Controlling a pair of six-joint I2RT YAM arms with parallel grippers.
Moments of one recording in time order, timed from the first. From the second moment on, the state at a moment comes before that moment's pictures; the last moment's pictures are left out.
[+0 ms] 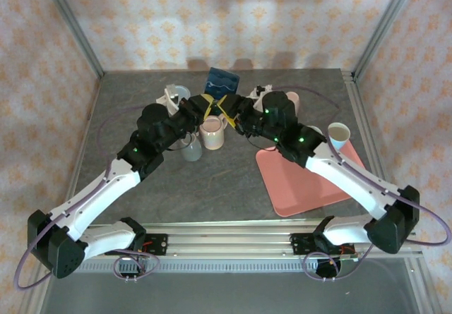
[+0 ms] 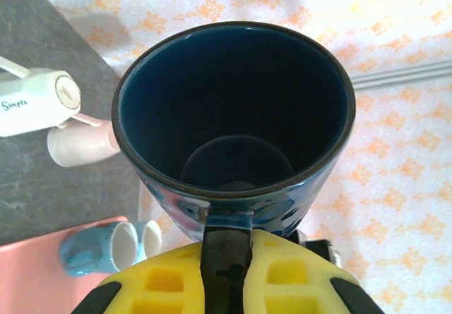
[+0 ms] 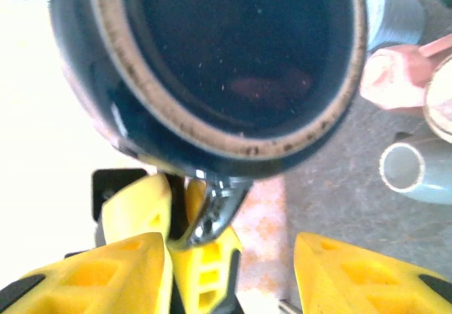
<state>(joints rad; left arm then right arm) -0.53 1.12 0.97 0.09 0.10 -1.34 0.75 1.27 1.21 -0.19 -0.16 1.30</state>
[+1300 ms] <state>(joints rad) -0.79 1.55 1.09 -0.06 0.24 -0.15 0.04 1.08 1.29 -1.01 -0.32 0.74</state>
